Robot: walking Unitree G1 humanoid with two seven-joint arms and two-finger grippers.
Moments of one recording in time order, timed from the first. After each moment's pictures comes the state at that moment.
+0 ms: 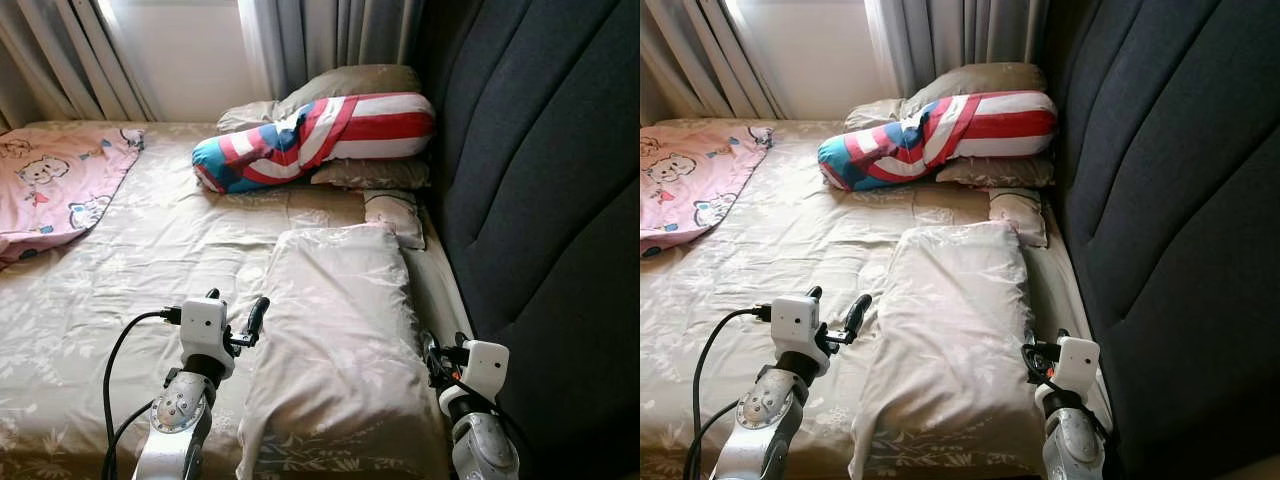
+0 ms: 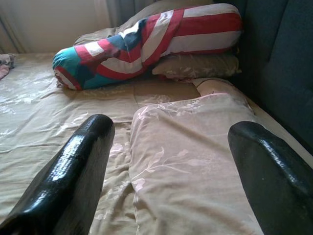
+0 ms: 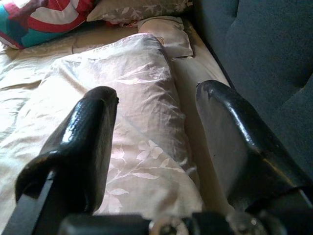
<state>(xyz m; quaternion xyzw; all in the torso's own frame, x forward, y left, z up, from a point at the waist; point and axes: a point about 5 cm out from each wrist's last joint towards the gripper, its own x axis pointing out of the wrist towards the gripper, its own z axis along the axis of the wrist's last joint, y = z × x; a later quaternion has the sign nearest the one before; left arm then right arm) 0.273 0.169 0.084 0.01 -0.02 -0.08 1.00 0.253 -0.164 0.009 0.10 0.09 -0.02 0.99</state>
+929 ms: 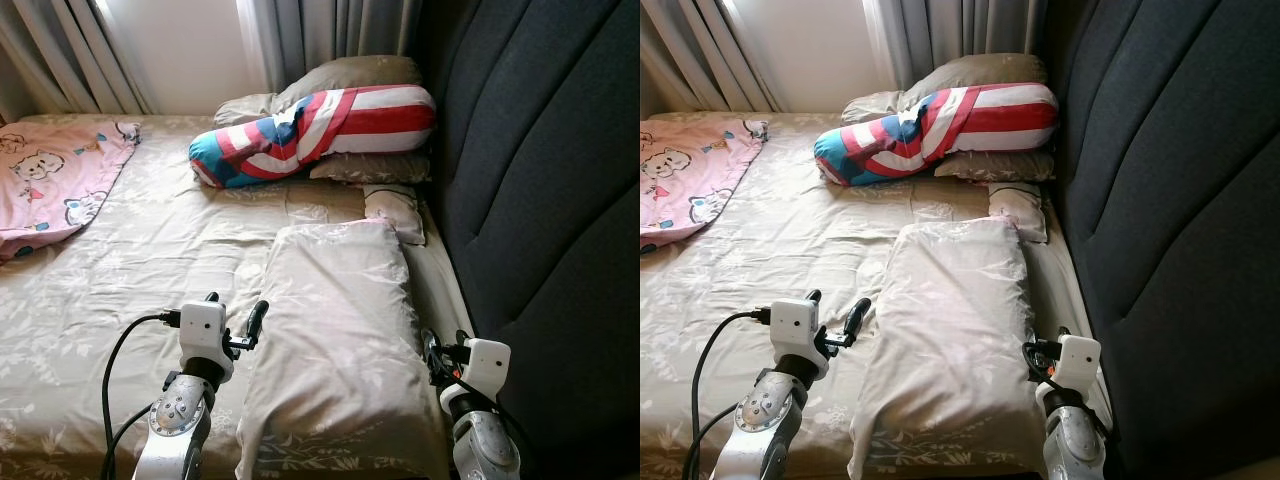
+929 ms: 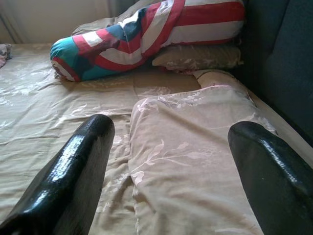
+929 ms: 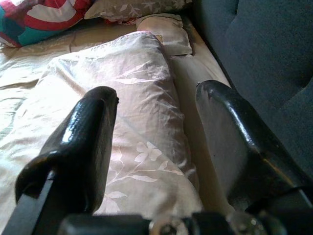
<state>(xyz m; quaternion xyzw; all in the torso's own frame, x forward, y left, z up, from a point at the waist) 0.270 0.170 0.082 0.01 -0.01 -0.07 1.00 0.254 -0.164 0.012 0.10 0.08 -0.02 0.99</state>
